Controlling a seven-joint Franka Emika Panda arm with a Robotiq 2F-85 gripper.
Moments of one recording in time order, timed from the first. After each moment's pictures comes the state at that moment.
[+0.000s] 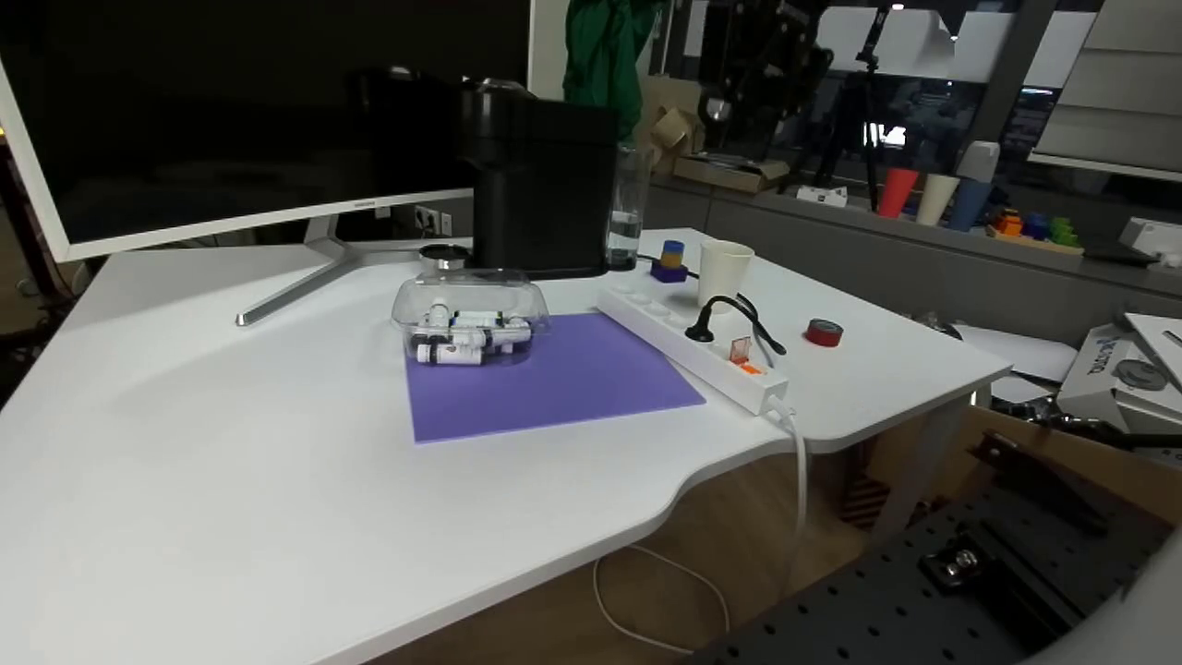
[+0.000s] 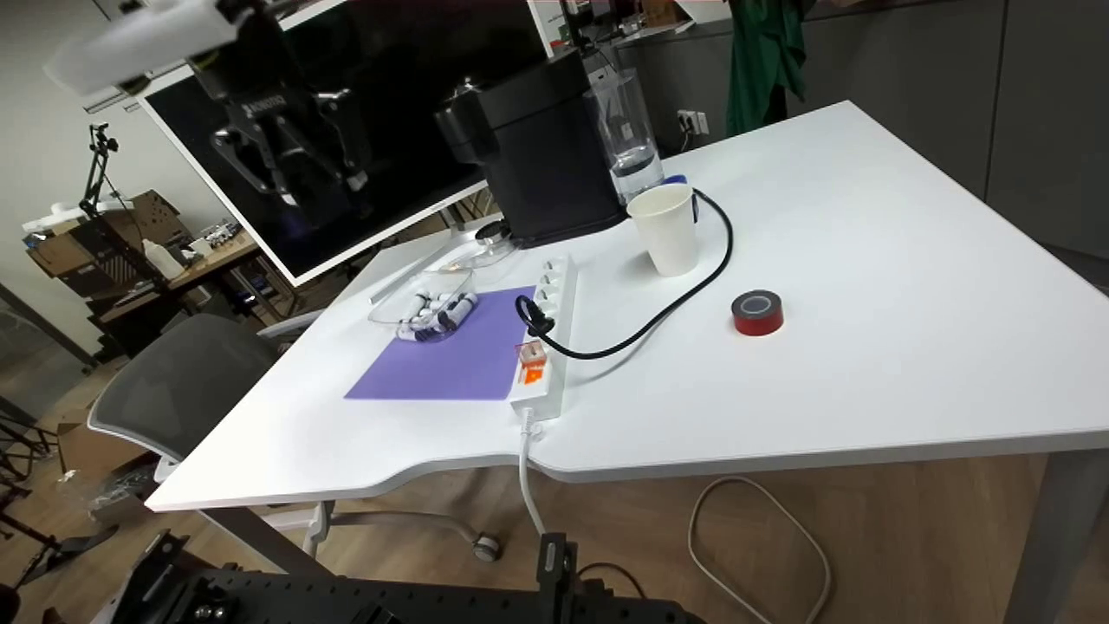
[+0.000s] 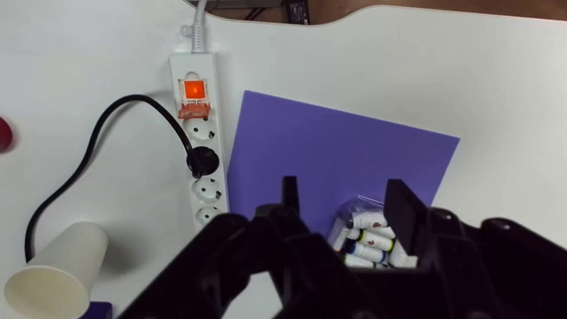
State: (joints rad) arm -0.03 -0.41 -0.22 -2.63 0.07 2.26 -0.38
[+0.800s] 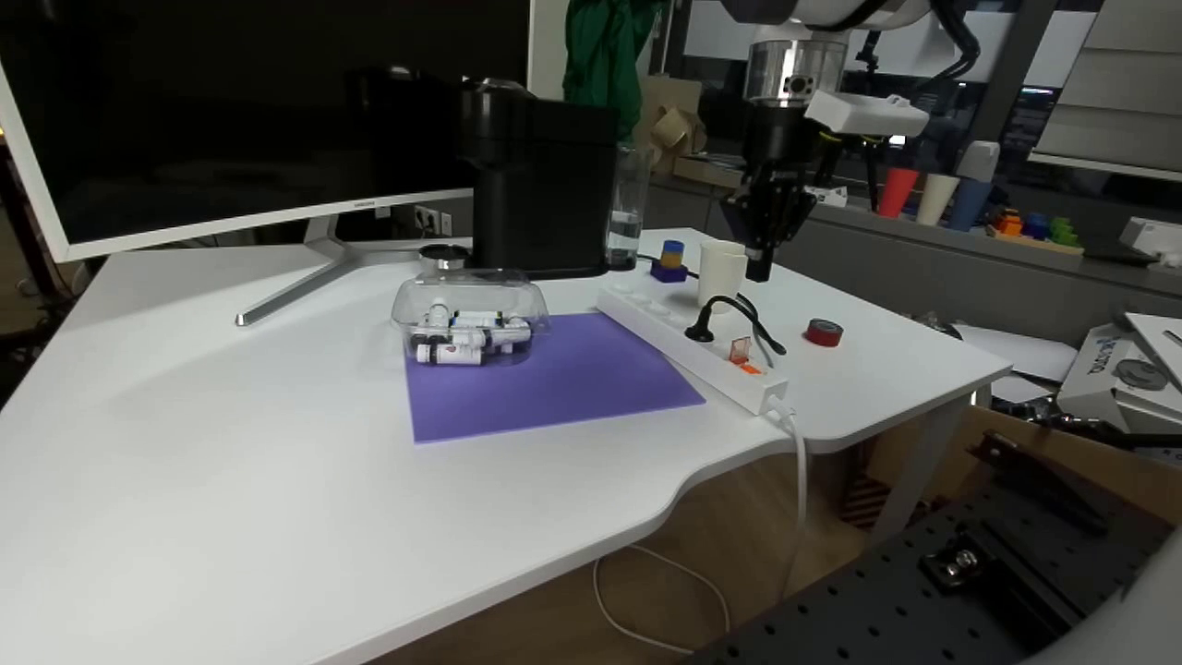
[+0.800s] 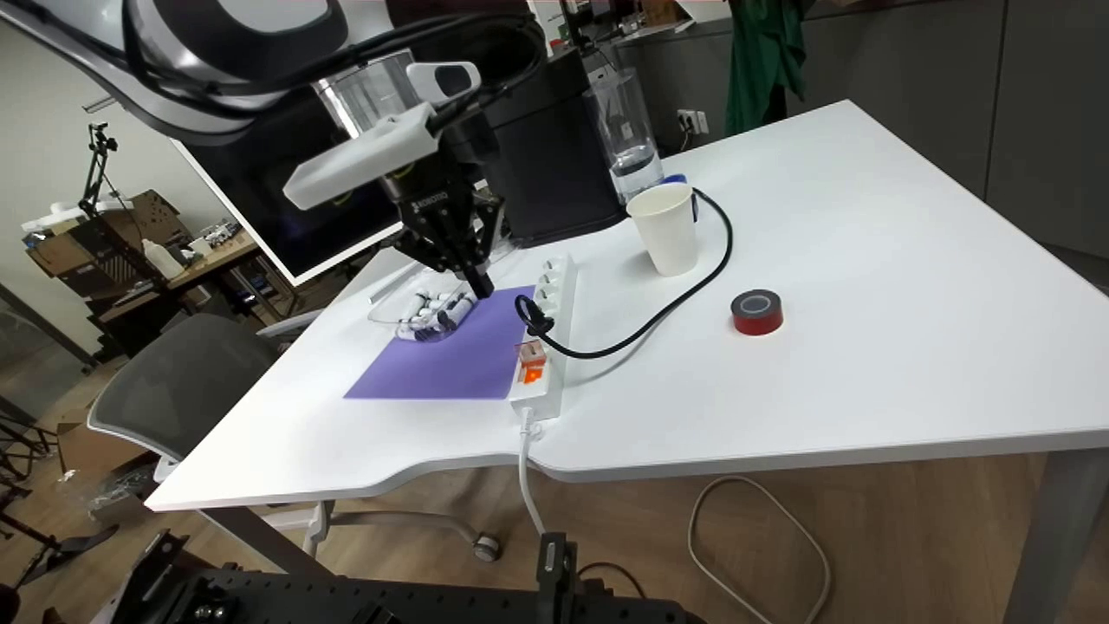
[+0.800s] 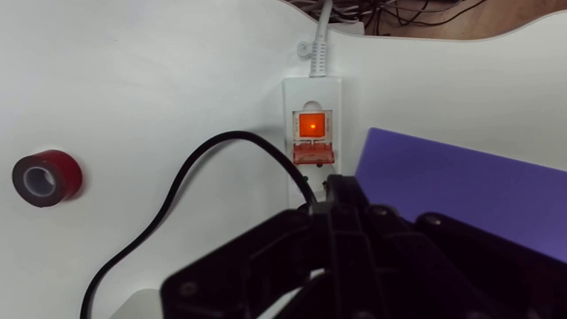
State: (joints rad) arm -0.13 0.04 -0.23 -2.53 -0.07 2.53 -0.37
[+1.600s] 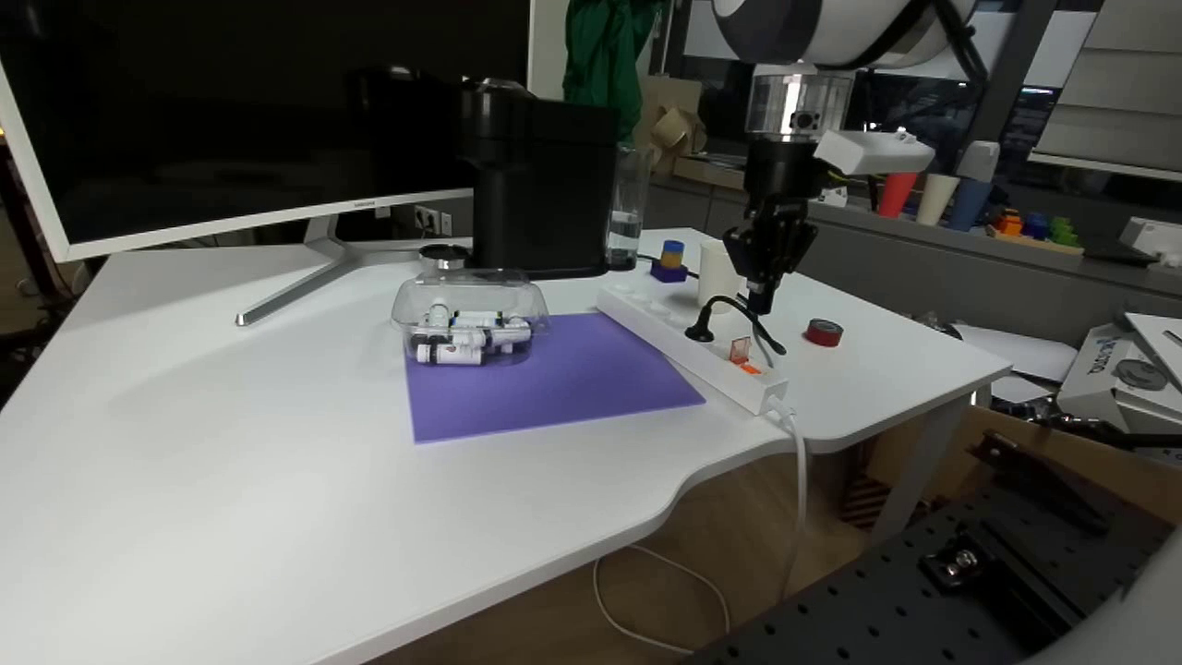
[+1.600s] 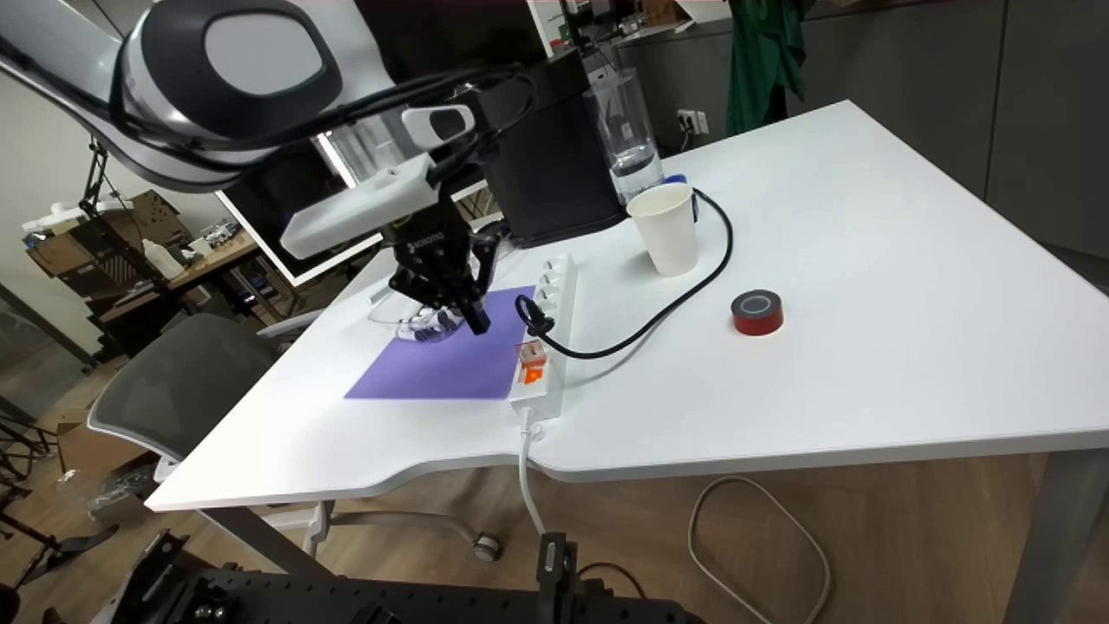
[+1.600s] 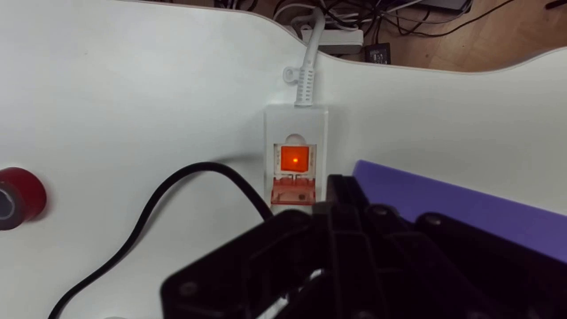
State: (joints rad) arm -0.15 0.05 -0.20 -2.63 -0.08 2.65 -0.41
